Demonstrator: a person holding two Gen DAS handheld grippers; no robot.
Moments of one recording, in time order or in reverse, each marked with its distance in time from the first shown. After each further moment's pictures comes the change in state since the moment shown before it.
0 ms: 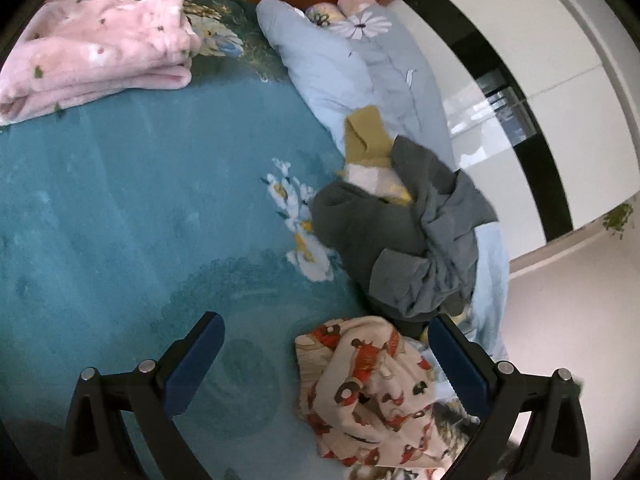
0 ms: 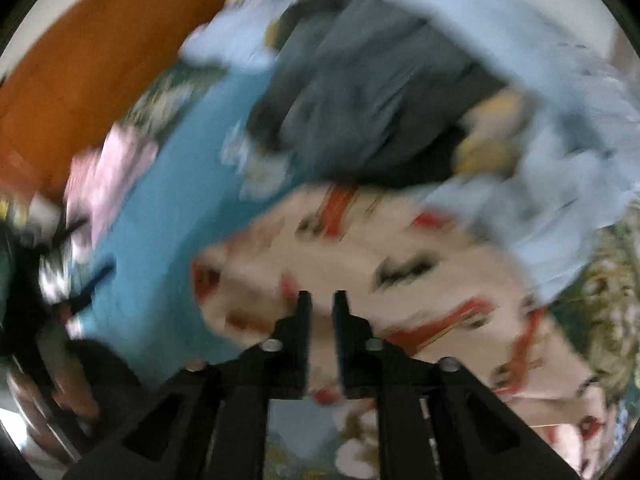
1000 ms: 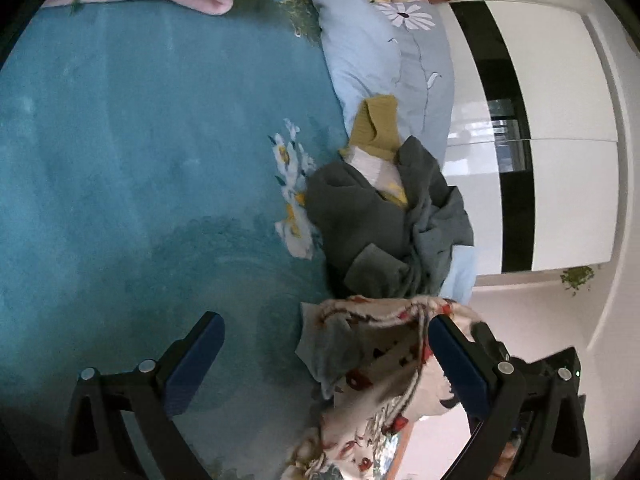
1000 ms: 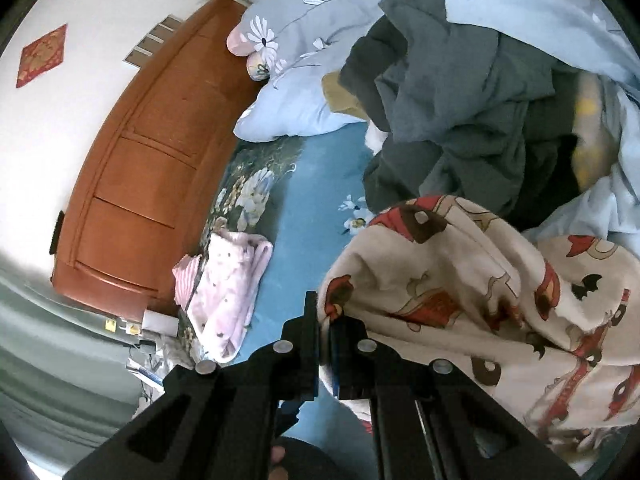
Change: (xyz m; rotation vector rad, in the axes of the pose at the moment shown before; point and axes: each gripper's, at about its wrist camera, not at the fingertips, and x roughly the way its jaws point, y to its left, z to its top) left arm 0.013 0.047 0.012 -0.282 0.151 -0.228; right arm -0.036 0.022 0.064 0.386 -0.141 0.401
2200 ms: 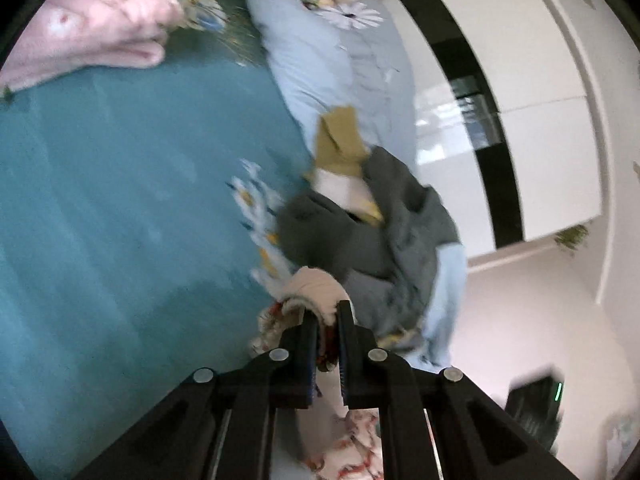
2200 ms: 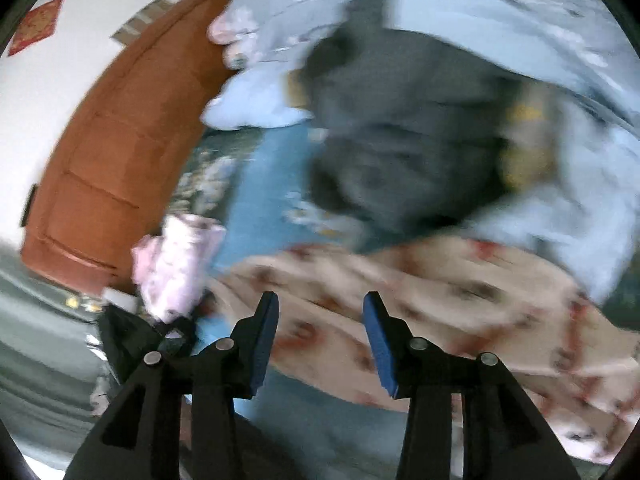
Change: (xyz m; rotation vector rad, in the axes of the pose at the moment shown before) left arm -0.001 -0.027 0.046 0.173 -0.045 0.010; right arm -0.035 -0.061 -0.017 -0.048 0.021 -0.182
